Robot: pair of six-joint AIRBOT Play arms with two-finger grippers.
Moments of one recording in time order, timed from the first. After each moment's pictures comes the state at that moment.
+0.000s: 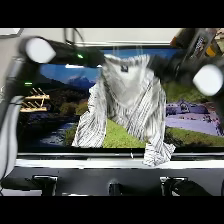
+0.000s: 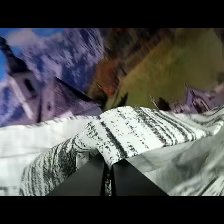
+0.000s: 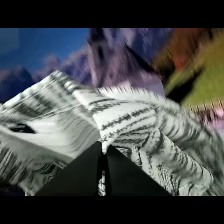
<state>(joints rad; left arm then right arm) -0.48 -1.57 2.07 1.29 -1.12 -1.67 0.40 -1.15 1.67 -1.71 1.16 2.22</state>
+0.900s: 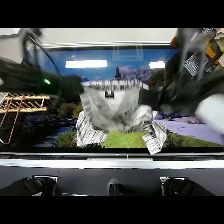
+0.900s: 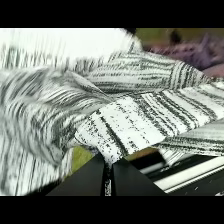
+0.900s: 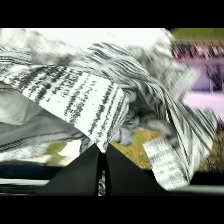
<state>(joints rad) -0.61 -1.22 1.76 1.44 -1.46 -2.06 0.76 -1.03 1.61 -1.90 1.62 2.28</state>
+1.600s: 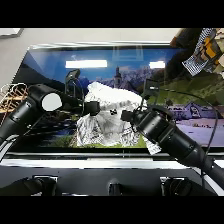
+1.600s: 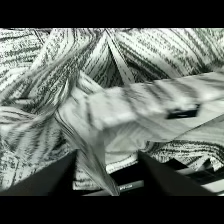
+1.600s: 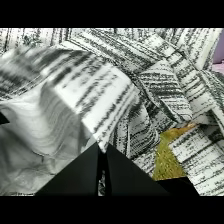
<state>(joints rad) -0.61 -1.26 1.35 1.43 -1.17 -2.13 0.84 -1.07 1.15 -1.99 1.25 2.67</state>
